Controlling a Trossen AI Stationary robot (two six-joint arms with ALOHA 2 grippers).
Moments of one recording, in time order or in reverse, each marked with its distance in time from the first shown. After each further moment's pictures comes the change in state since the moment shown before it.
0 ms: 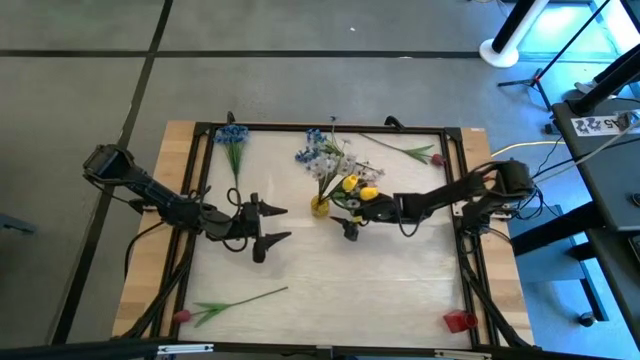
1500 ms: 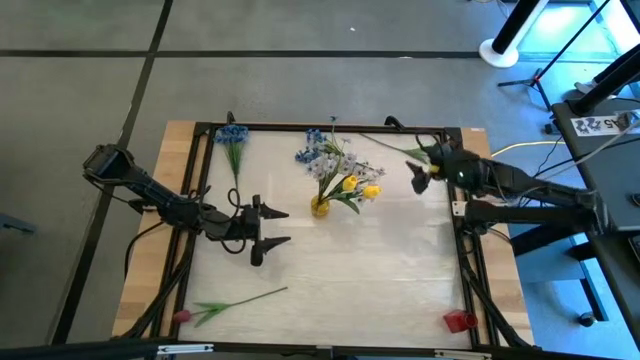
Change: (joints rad) left arm 0.000 0.000 0.000 0.020 0.069 0.035; right arm -0.284 -1.009 0.001 -1.085 0.232 0.111
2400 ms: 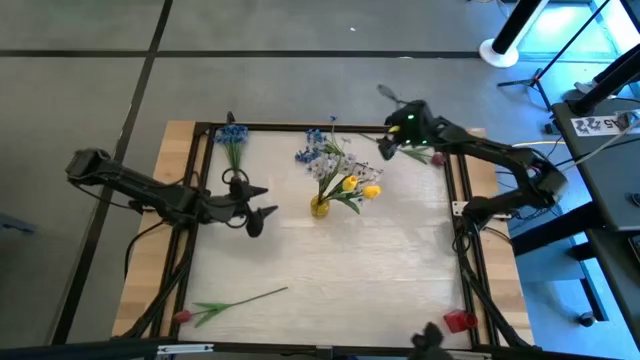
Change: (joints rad) left arm 0.160 -0.312 0.078 -0.779 -0.099 -0.321; right arm -0.572 0.698 0.180 0.367 -0.622 -0.217
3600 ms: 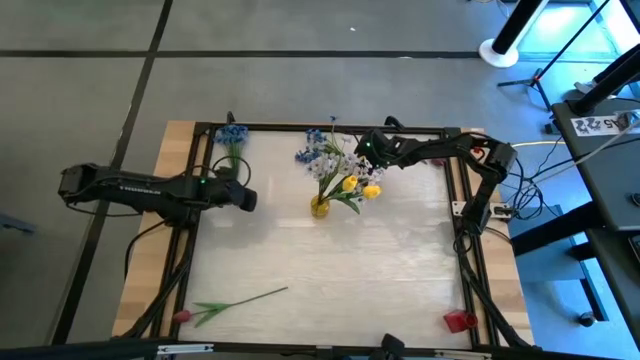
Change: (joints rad) left arm 0.341 -0.010 -0.029 -0.558 0.143 -0.523; right arm 0.240 0.460 0.059 0.098 0.117 -0.065
